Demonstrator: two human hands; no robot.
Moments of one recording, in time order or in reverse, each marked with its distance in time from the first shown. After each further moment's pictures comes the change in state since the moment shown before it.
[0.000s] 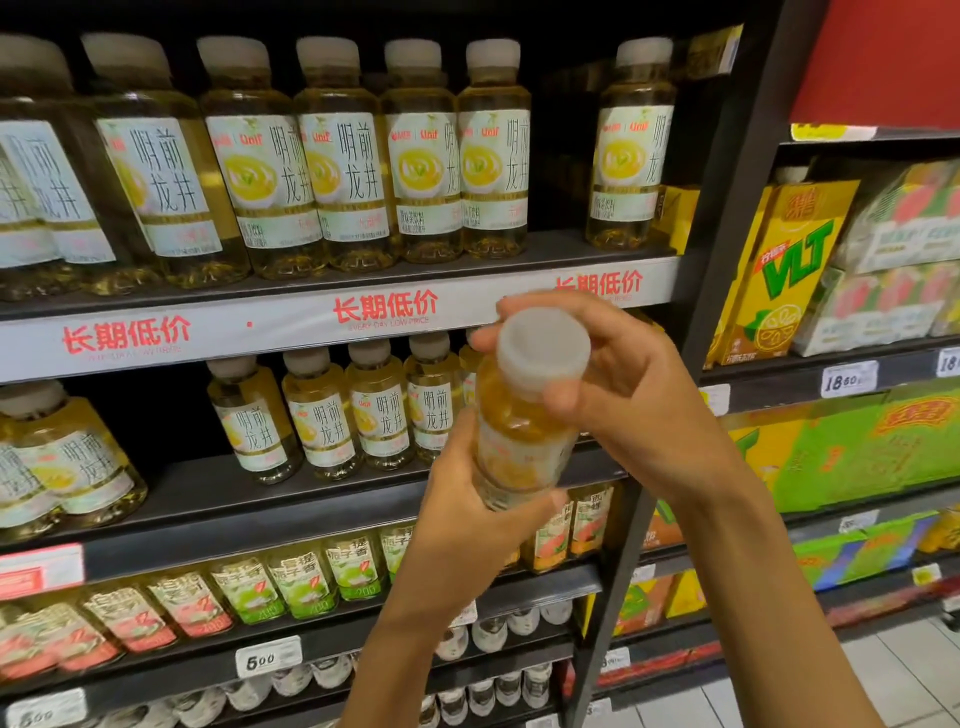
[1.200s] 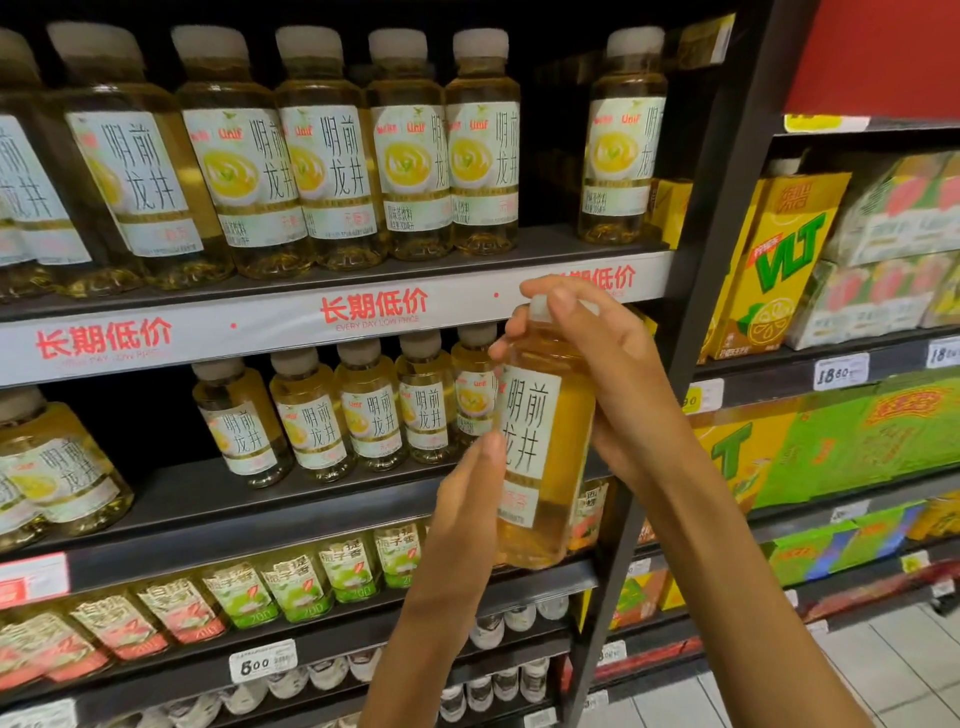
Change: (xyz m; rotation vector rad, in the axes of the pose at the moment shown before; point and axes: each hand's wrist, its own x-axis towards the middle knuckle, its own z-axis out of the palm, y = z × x) left_hand -0.009 -0.004 0.011 -0.321 0.050 -0.319; right_hand 0.013 0.020 -0.002 0.142 0.342 0.115
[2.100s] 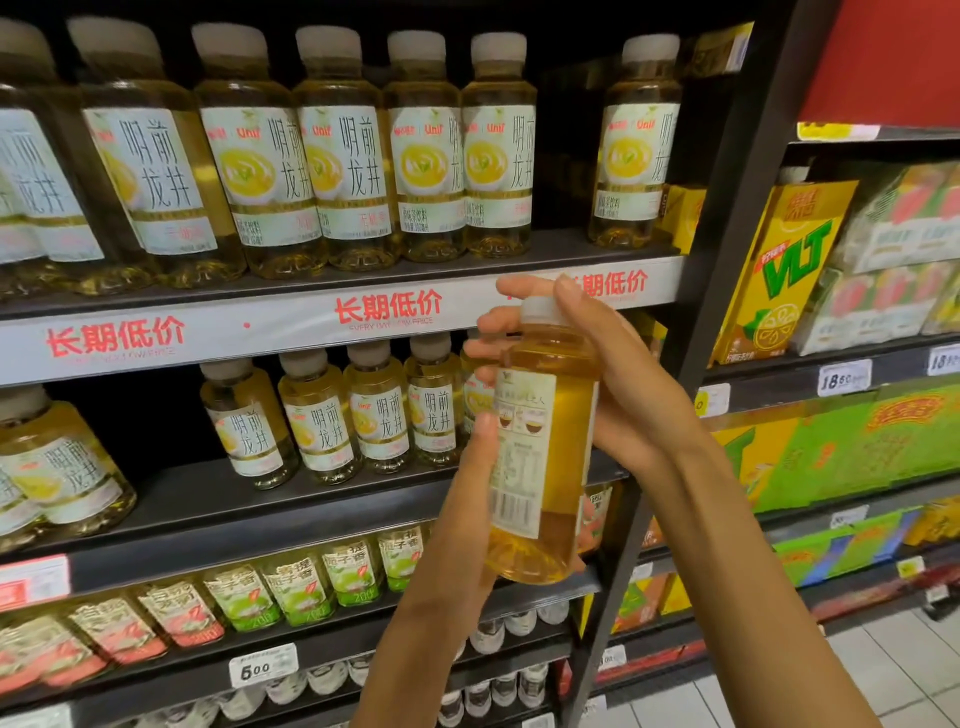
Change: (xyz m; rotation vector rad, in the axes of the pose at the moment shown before) left_hand 0.006 0.007 -0.009 -0.109 -0.111 -0.140; right_hand 0.011 -0.005 0.009 0.135 -0.133 0.170
